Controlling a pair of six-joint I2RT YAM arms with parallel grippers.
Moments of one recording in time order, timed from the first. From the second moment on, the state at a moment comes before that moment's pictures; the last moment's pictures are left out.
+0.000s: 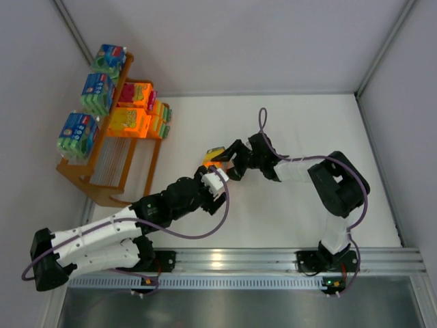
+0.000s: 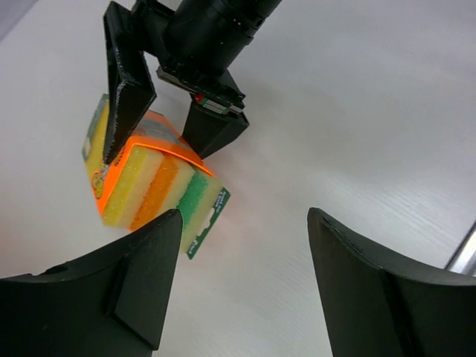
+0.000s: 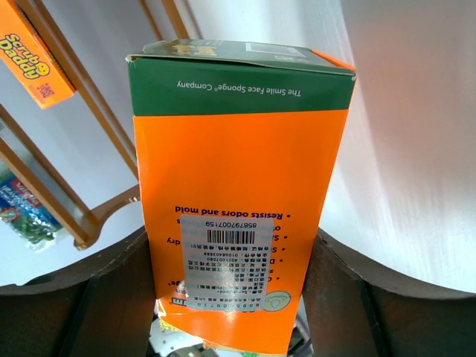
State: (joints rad) left arm -1.05 0.90 0.69 -0.19 -0.19 0.05; right arm 0.62 1.85 0.96 0.36 -0.50 1.48
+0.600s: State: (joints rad) left arm -1.10 0.99 0.69 -0.19 -0.37 0.34; right arm 0.57 1.80 0.94 0.37 -0.61 1.64
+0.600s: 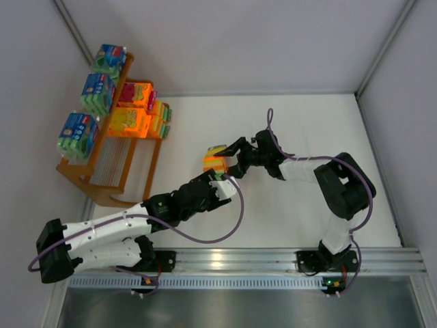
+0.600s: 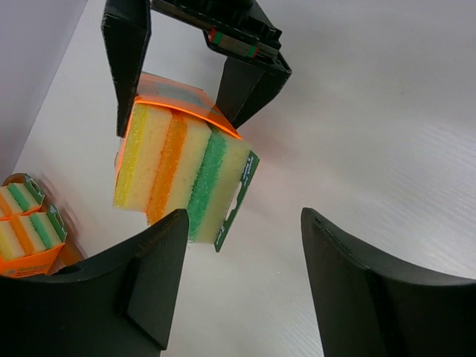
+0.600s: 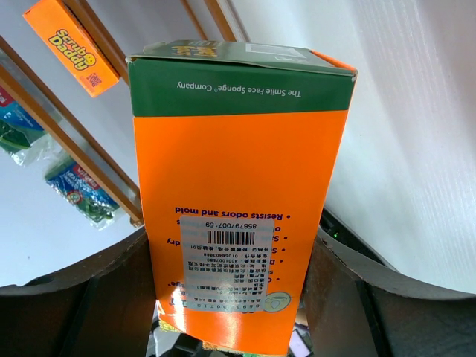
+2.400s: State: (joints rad) left arm -0.94 1.28 0.97 -0.30 -0.71 0.33; right arm 0.32 1.61 1.06 -0.11 -0.57 1.13
